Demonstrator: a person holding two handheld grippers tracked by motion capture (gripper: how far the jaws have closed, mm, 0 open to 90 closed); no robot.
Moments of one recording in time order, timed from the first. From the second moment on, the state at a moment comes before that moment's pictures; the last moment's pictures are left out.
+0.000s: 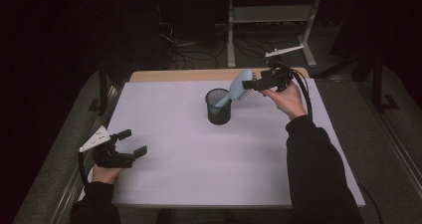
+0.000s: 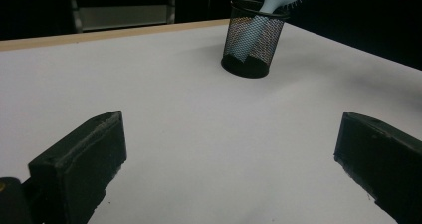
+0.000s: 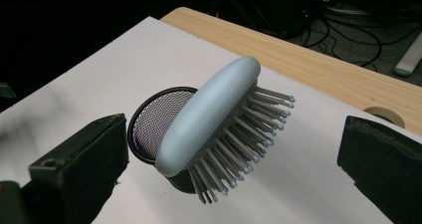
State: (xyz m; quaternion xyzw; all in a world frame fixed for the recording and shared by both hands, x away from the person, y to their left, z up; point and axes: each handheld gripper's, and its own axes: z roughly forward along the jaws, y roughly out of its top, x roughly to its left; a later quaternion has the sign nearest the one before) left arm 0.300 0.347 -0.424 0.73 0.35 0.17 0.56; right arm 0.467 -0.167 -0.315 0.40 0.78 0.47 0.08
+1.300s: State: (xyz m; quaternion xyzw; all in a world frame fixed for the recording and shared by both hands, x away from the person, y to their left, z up) left arm 0.300 0.348 -0.427 0.73 0.36 0.16 0.56; right arm 0.431 -0.200 -0.325 0.38 0.79 0.47 0.10
